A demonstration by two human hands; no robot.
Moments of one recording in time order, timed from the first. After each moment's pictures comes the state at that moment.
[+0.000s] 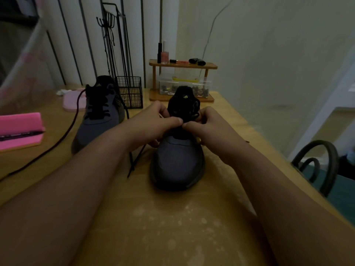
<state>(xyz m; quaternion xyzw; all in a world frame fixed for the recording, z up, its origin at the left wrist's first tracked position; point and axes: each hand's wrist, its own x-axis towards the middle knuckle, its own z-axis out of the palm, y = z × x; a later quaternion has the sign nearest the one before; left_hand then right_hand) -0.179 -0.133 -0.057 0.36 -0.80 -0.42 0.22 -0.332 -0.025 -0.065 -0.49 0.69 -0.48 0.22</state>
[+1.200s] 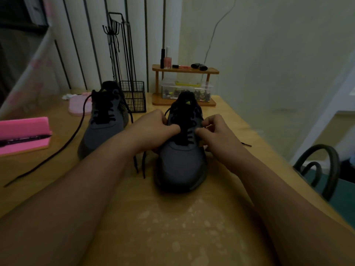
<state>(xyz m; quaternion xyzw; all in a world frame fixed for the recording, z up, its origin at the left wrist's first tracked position) -0.177 -0.130 -0.051 0.41 -0.84 -0.30 0.19 -0.340 -0.020 -0.077 -0.46 0.72 -0.48 0.21</state>
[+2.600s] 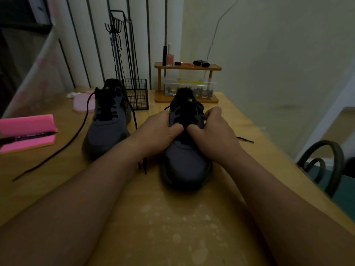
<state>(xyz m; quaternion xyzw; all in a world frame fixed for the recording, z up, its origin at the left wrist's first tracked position) -0.185 -0.131 -0.073 0.37 -0.85 -0.27 0.25 -0.325 -0.029 -0.073 -0.49 0.78 -0.39 0.05</state>
